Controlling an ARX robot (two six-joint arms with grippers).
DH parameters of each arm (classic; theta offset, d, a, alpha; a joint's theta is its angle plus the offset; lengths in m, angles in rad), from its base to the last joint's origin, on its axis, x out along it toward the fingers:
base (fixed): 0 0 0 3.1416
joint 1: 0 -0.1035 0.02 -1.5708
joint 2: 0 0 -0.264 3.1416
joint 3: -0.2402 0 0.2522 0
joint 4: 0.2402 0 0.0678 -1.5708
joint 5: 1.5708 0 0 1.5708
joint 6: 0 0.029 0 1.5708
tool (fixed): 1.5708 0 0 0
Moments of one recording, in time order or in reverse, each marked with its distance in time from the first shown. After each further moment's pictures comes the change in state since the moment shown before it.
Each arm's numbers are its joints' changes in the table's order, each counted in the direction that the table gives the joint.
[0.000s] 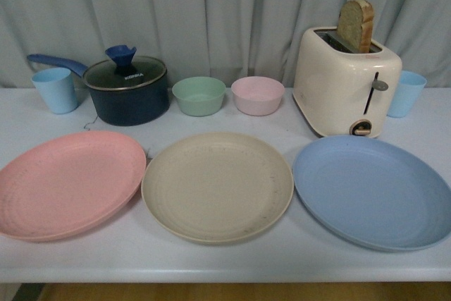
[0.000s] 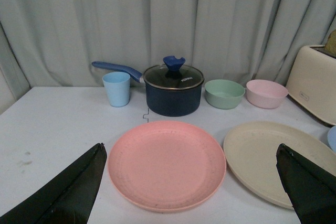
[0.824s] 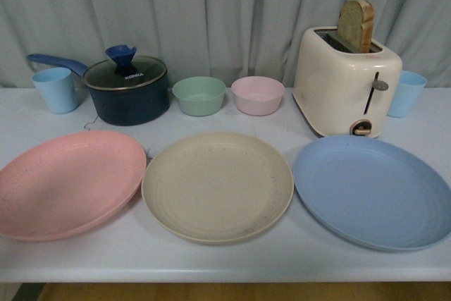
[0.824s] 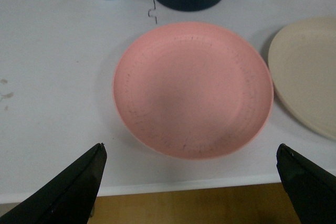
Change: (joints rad) left arm -0.229 -1.149 -0.430 -0.130 0.216 0.182; right arm 0.000 0.000 0.000 0.000 -0.001 -0.001
